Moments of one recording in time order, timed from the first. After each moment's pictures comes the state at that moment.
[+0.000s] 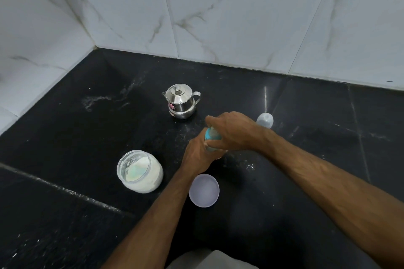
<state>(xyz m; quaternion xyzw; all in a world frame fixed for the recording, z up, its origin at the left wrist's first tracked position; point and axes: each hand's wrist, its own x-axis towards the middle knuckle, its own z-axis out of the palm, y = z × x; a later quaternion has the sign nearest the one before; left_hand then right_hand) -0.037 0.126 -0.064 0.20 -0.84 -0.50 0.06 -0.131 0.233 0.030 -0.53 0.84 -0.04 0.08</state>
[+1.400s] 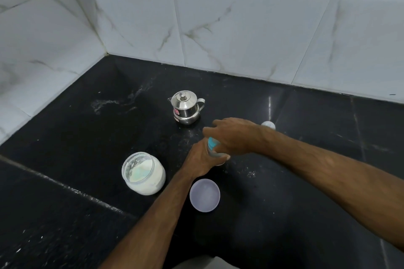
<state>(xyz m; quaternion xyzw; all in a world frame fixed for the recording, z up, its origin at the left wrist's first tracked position) -0.045 0.136 -0.023 0.22 -0.89 -0.39 -0.12 -0.127 0.226 0.056 -0.59 0.79 0.08 0.15</state>
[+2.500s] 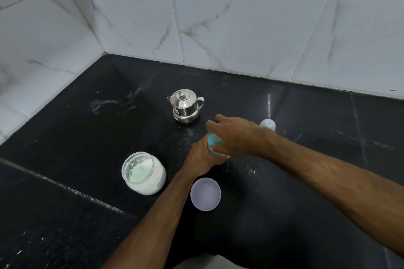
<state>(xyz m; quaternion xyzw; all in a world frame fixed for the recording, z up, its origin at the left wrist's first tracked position) -0.050 0.146 -0.008 0.26 -0.89 -0.32 -0.20 -0.122 0.235 0.054 -0.55 0.83 0.00 0.14</state>
